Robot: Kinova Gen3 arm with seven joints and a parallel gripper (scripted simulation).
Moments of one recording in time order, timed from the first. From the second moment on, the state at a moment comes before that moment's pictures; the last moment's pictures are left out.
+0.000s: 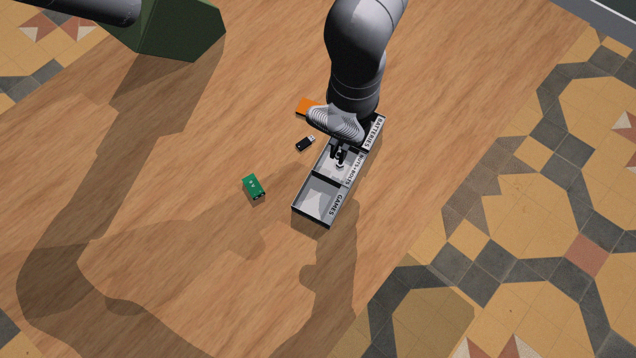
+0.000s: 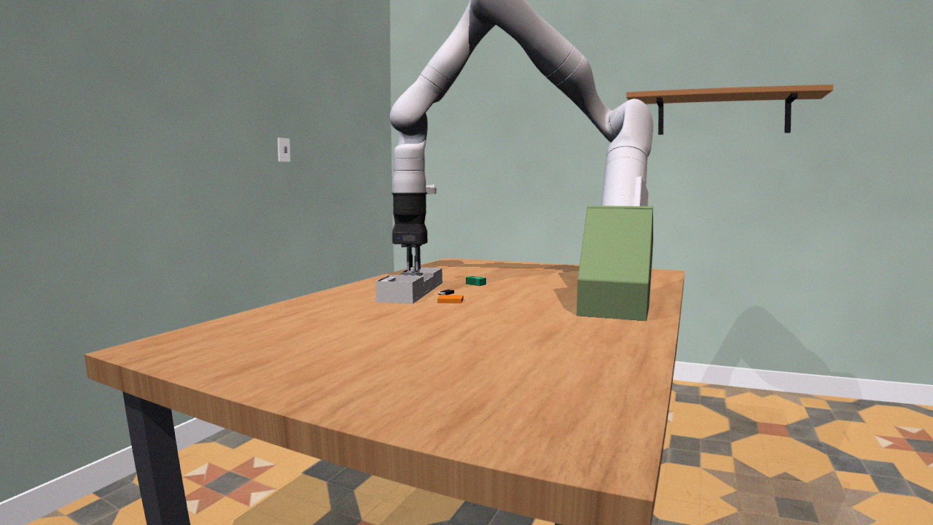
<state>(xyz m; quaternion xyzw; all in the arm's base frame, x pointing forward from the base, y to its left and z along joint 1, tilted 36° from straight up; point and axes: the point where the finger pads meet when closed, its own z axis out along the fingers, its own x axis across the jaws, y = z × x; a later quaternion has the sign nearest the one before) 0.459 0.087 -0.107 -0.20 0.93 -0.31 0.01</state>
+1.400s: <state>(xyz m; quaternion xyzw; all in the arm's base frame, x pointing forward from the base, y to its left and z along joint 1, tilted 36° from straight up) 0.461 0.069 -0.128 -0.20 0.93 -0.31 0.01</state>
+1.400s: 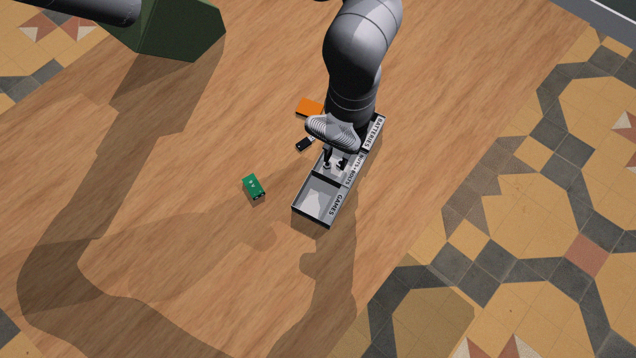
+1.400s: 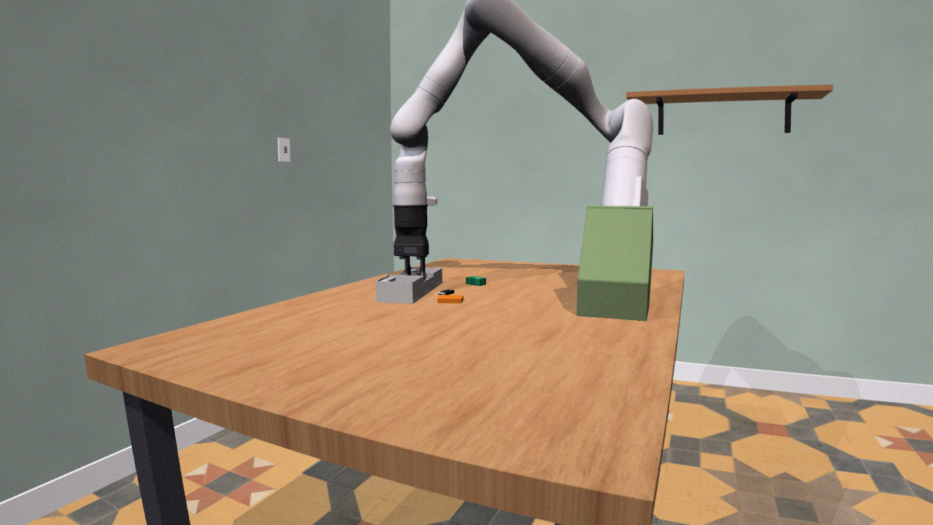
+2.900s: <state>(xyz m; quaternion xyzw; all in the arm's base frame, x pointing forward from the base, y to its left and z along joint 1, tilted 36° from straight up) 0.454 0.086 -0.089 -0.25 0.92 -0.32 -0.01</state>
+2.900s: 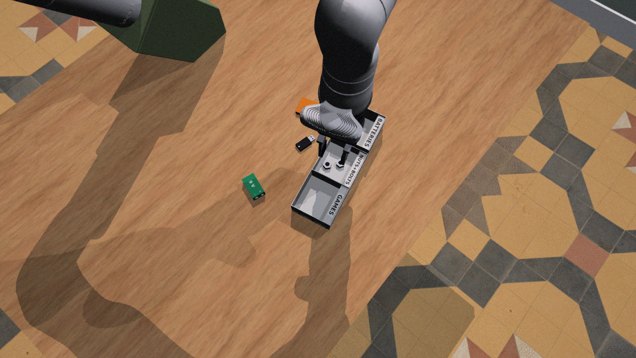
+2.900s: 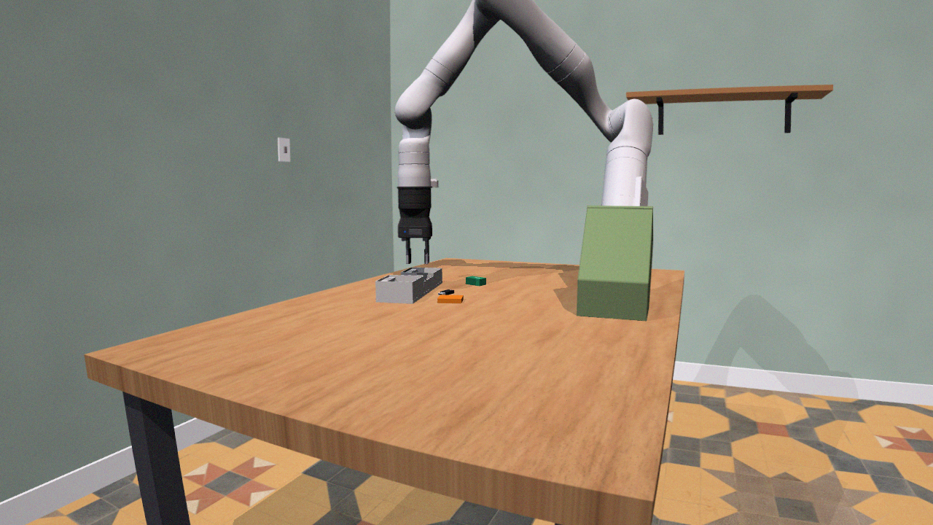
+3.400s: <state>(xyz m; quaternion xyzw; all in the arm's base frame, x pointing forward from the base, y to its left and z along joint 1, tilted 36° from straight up) 0.409 0.007 -0.038 -0.53 0.78 -0.30 -0.11</state>
